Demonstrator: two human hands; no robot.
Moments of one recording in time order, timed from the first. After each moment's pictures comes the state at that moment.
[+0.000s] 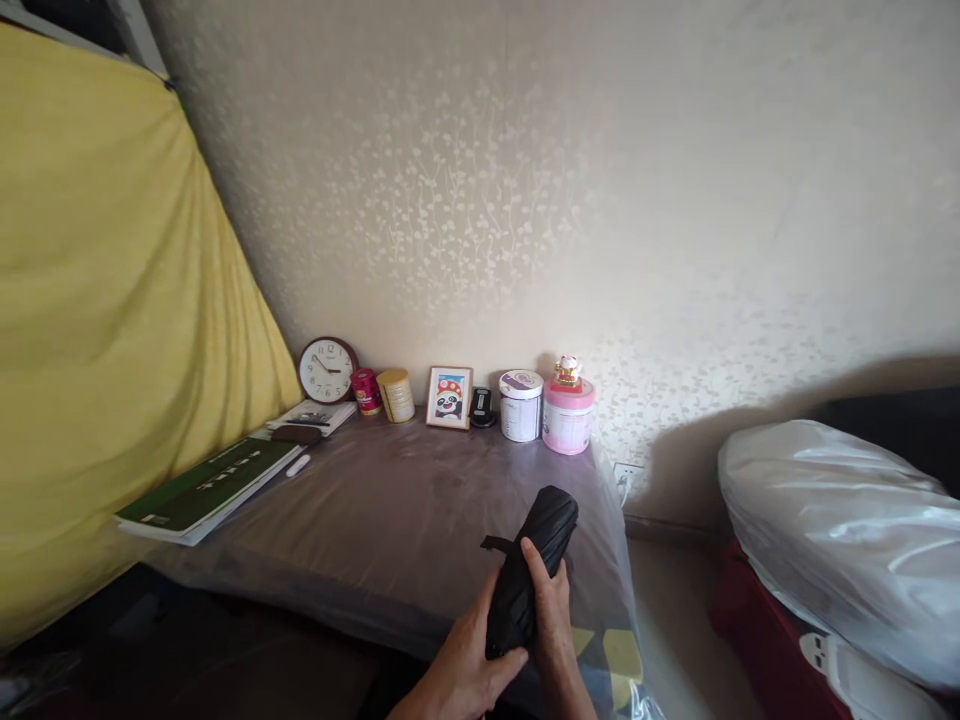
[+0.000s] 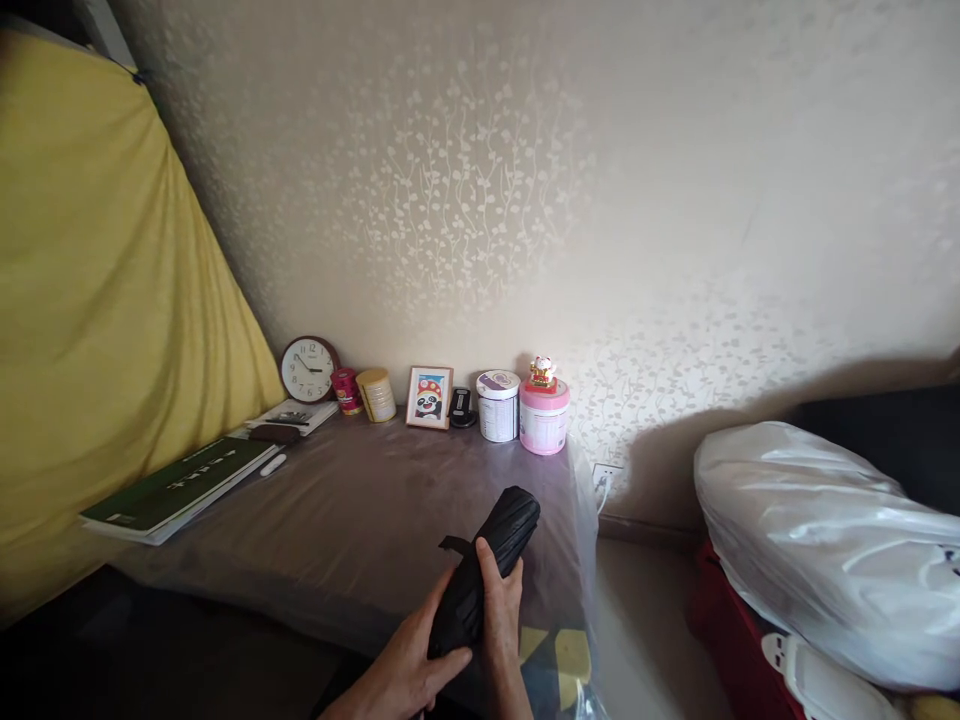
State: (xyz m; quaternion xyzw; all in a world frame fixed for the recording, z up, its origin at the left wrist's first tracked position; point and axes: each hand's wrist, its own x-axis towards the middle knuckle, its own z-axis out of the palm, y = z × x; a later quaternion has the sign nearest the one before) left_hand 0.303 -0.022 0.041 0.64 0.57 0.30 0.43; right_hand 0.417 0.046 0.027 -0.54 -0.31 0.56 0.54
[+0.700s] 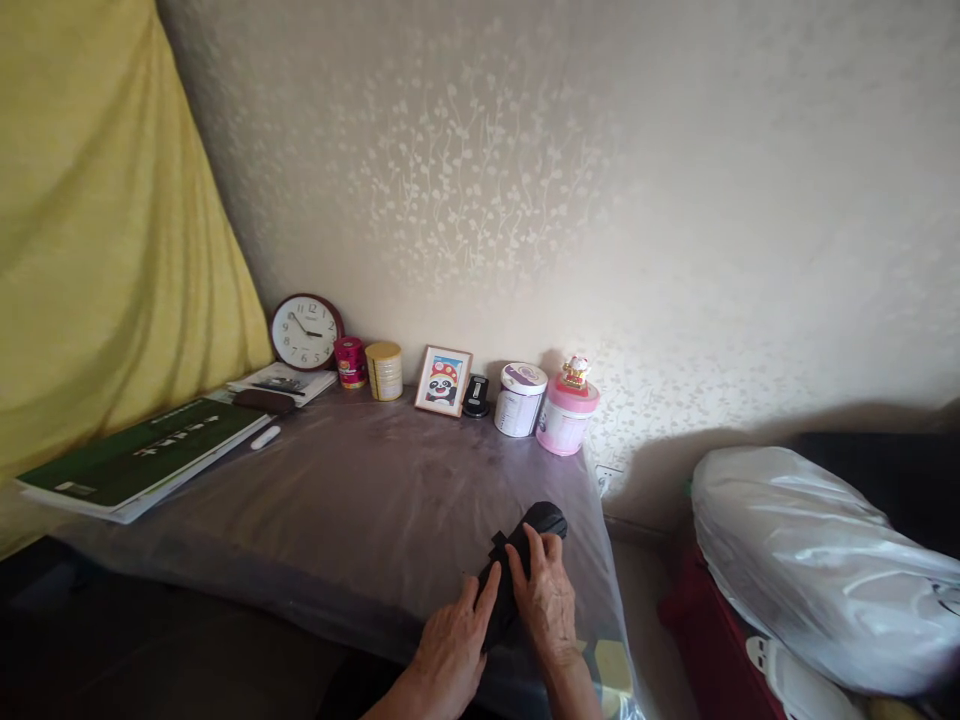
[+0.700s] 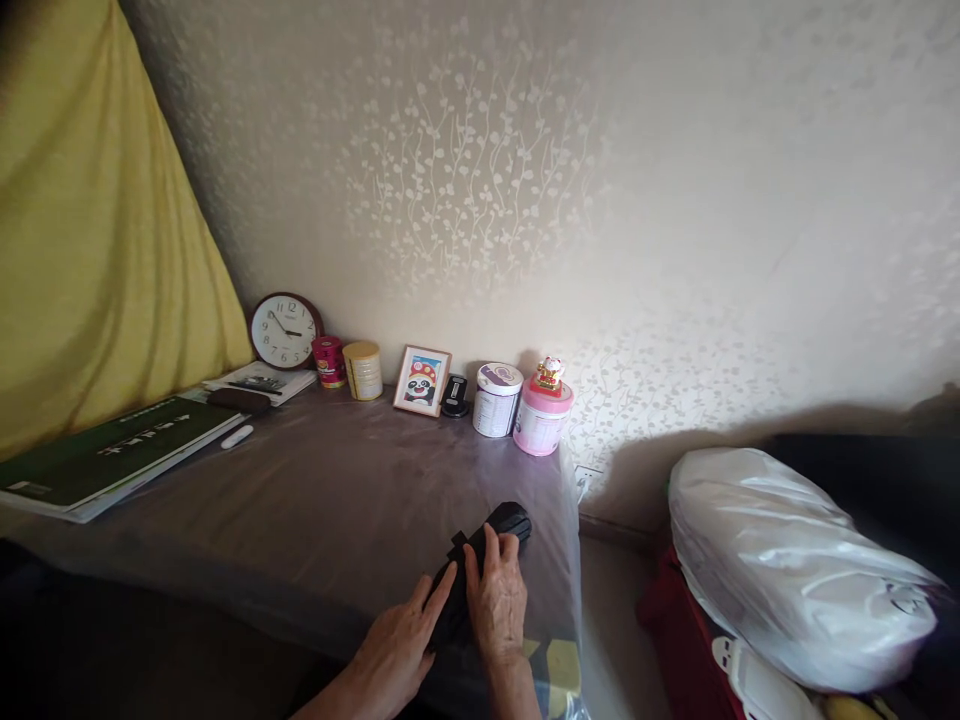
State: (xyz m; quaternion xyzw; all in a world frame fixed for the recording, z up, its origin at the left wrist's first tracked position) left_hand 0.293 -0.003 0.021 0.73 0.65 0.09 0.22; right_hand 0.421 0.069 0.012 -0.60 -0.70 0.10 0.37
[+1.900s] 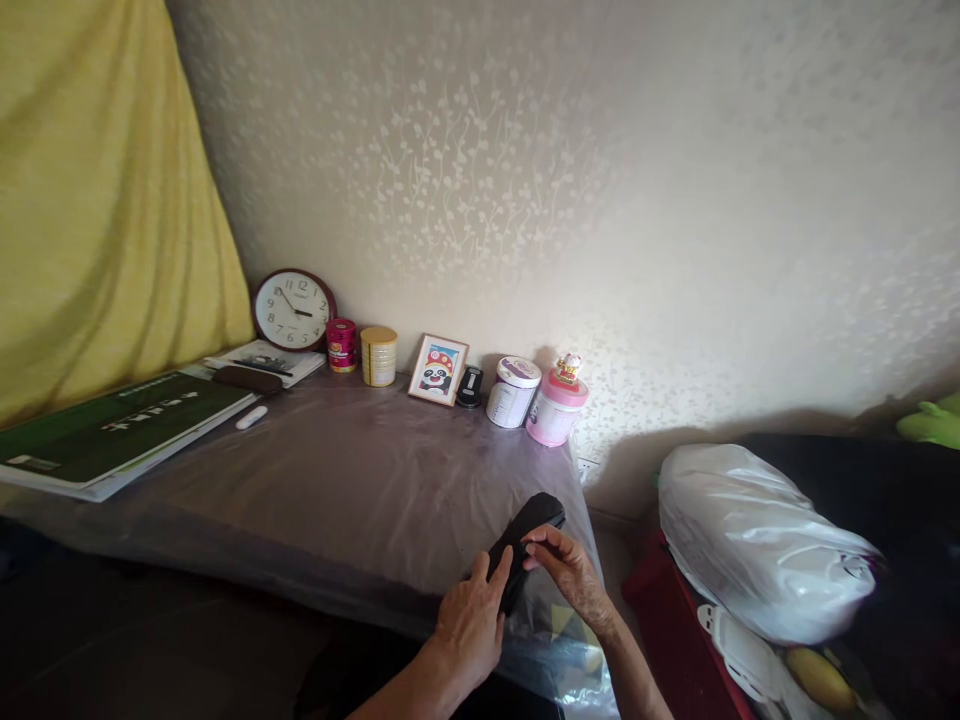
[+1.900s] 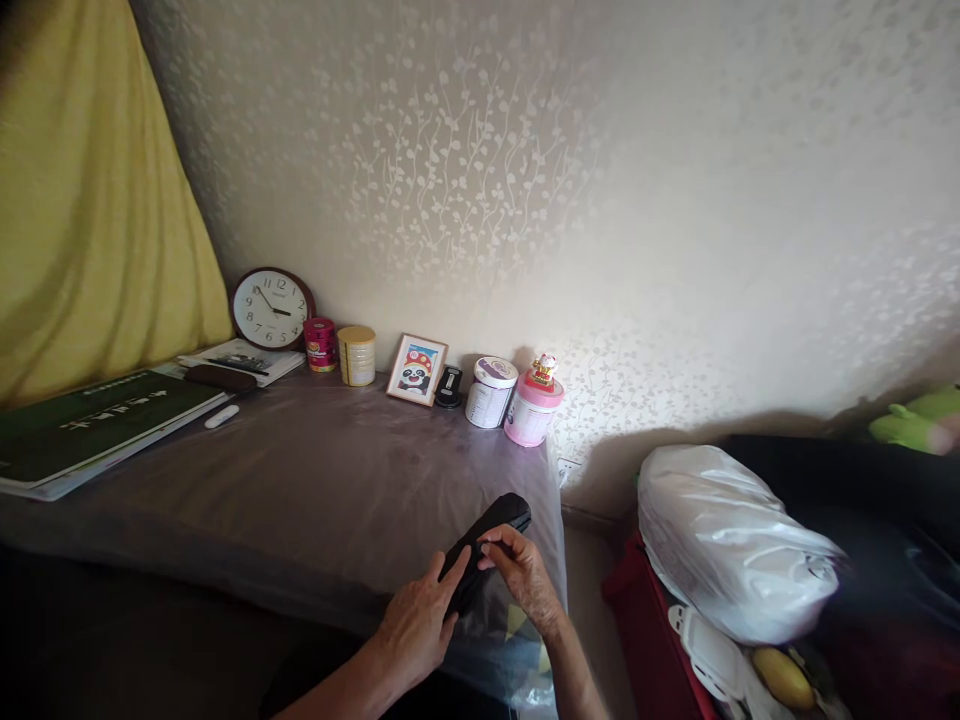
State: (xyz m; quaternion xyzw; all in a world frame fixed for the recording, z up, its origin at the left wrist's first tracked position) left_hand 0.304 -0.006 0.030 0.74 0.62 0.12 0.22; right_hand 0.462 0.069 0.048 -0.45 -0.66 0.48 0.35
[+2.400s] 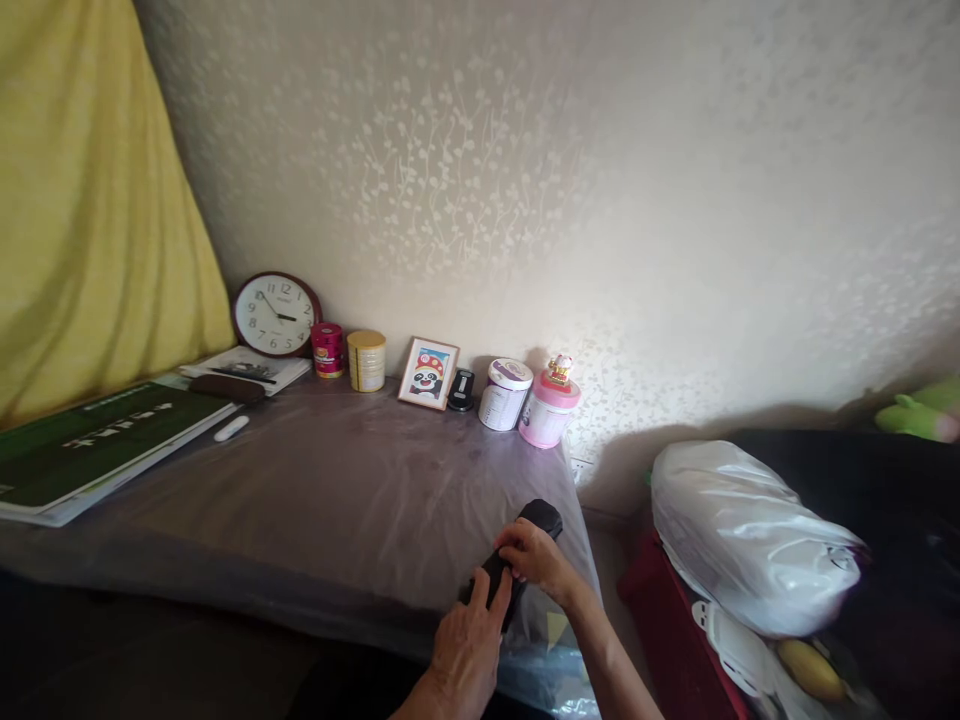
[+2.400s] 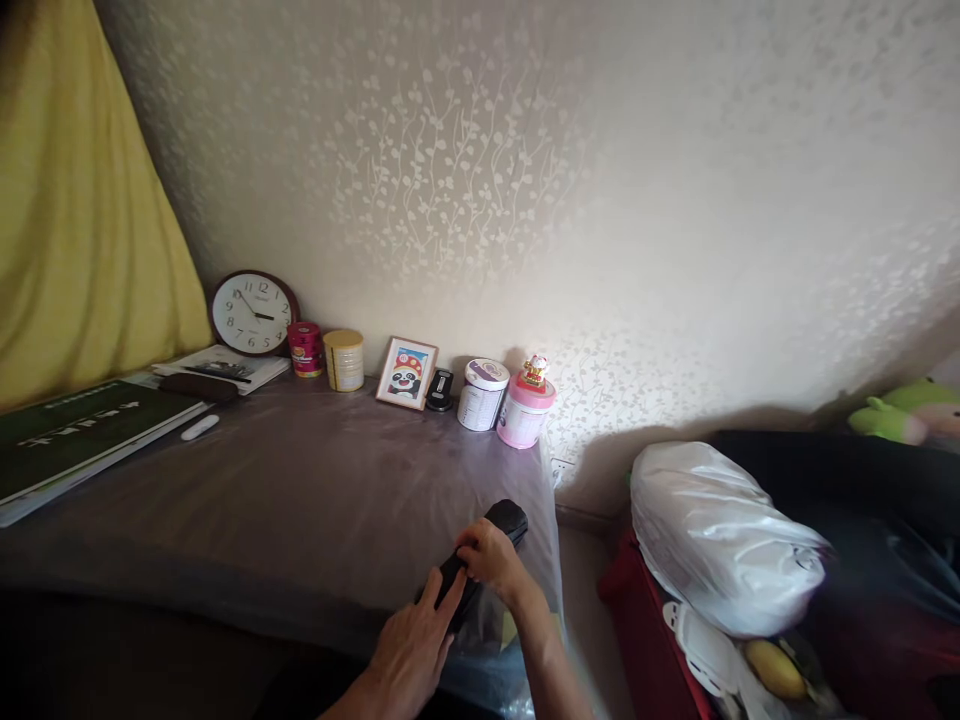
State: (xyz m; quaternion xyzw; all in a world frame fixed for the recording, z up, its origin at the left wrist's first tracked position) left_hand 0.314 -0.014 0.021 0.76 0.64 0.06 0.13; right_hand 0.437 0.100 0.032 -0.52 -0.74 0.40 0.18
